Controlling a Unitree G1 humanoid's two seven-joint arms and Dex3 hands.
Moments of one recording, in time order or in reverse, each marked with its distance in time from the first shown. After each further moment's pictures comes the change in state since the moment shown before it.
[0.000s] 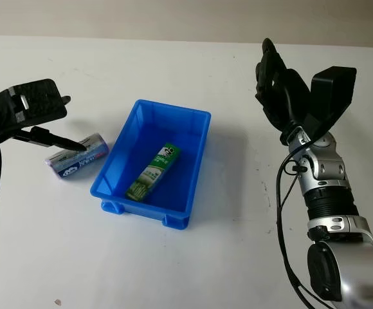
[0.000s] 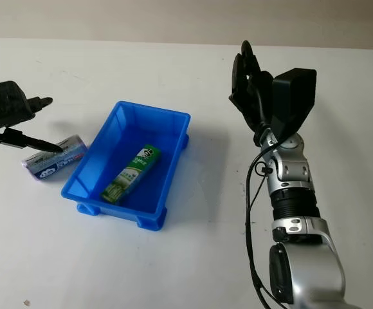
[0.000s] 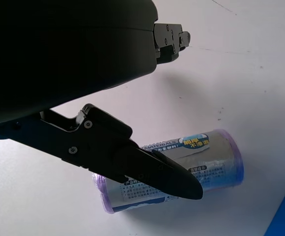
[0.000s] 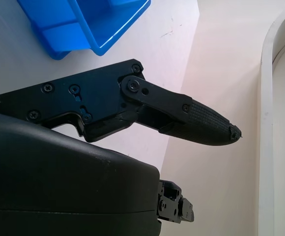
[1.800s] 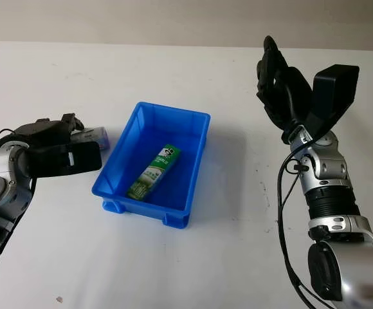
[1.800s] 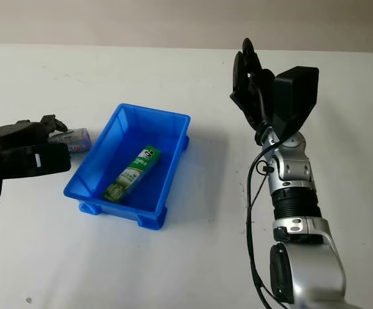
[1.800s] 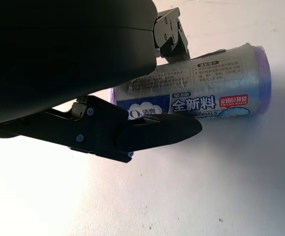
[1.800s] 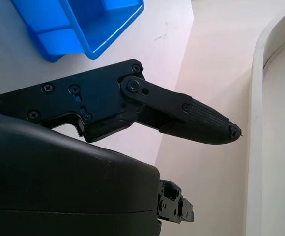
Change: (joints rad) left arm 0.180 -0.090 -0.040 -0.101 0.306 -0.059 0.233; right arm -0.001 -0.003 -0.004 -0.011 -0.004 0.003 0.013
